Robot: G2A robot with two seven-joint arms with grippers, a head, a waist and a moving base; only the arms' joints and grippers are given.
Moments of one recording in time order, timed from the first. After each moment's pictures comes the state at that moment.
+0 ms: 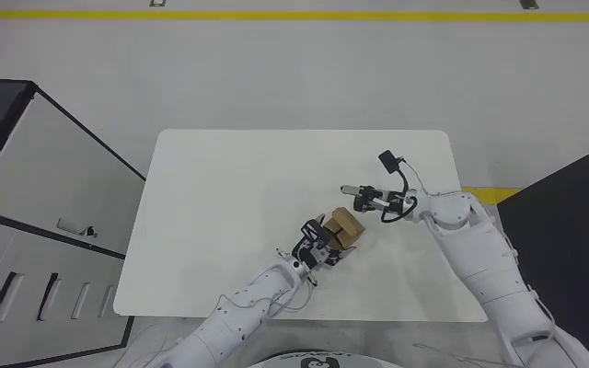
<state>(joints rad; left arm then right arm) 1.33 -1.42 -0.71 -1.10 1.42 -0.08 0.40 -1.17 -1.08 1.18 -1.30 0.04 -0.15 0.95</state>
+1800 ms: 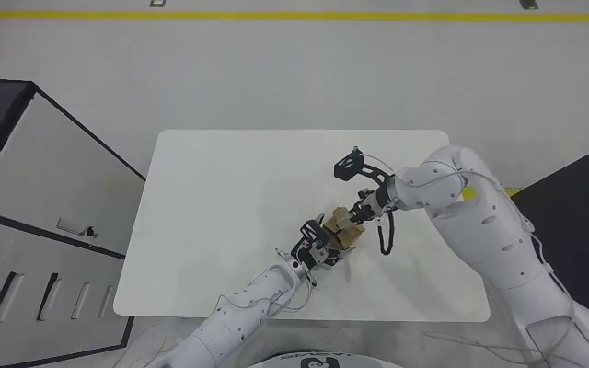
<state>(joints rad) 1.33 -1.42 -0.72 -1.11 1.43 -0.08 0.40 -0.97 -1.03 1.02 -1.75 -0.48 -0.09 1.53</state>
